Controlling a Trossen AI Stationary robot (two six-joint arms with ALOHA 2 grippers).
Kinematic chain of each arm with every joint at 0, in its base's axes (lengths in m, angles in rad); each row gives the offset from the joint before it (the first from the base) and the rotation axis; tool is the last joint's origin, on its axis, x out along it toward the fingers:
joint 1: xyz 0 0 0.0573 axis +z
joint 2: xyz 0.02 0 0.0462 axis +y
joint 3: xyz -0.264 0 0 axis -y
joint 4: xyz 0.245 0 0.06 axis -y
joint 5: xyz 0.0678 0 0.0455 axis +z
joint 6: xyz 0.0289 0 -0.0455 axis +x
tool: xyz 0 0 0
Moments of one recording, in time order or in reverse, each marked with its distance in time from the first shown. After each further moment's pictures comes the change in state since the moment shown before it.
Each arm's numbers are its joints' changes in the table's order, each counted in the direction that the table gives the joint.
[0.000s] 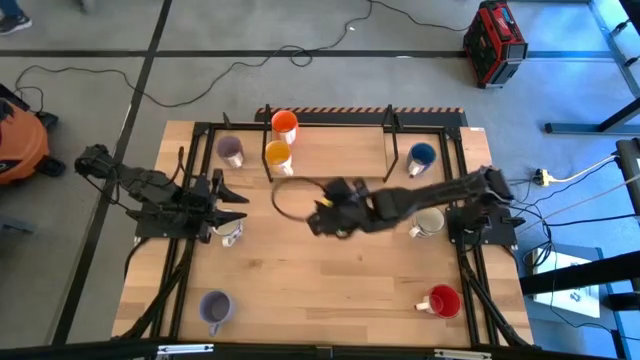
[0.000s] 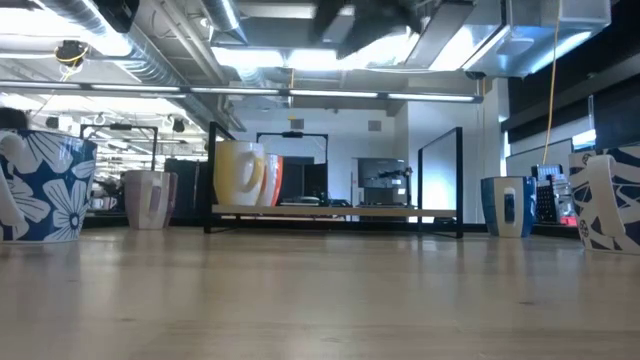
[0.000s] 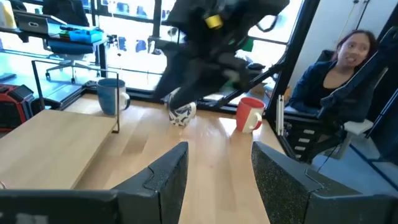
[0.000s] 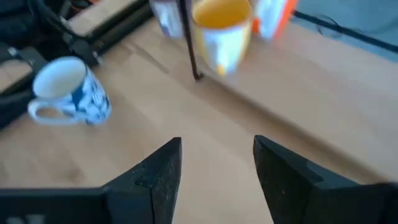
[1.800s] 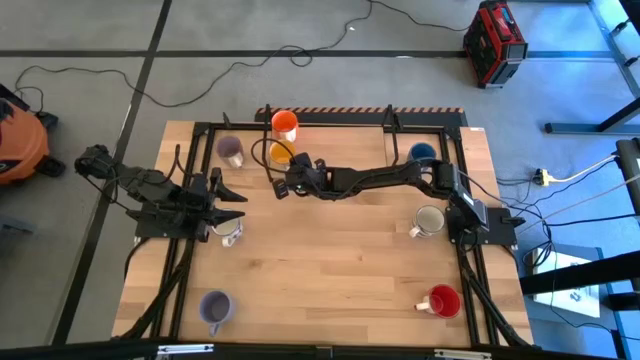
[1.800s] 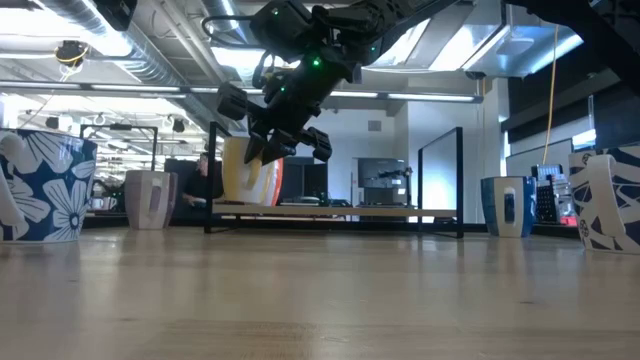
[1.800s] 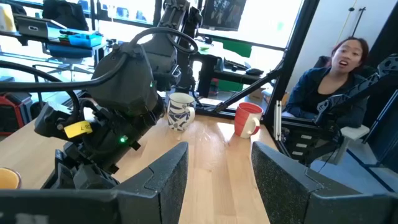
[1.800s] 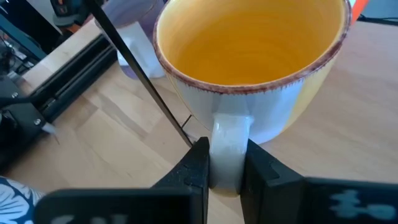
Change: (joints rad) left arm 0.000 -0.027 0.000 0.000 0.000 0.001; right arm -0.328 0.379 -0.002 0.692 0.179 -0.228
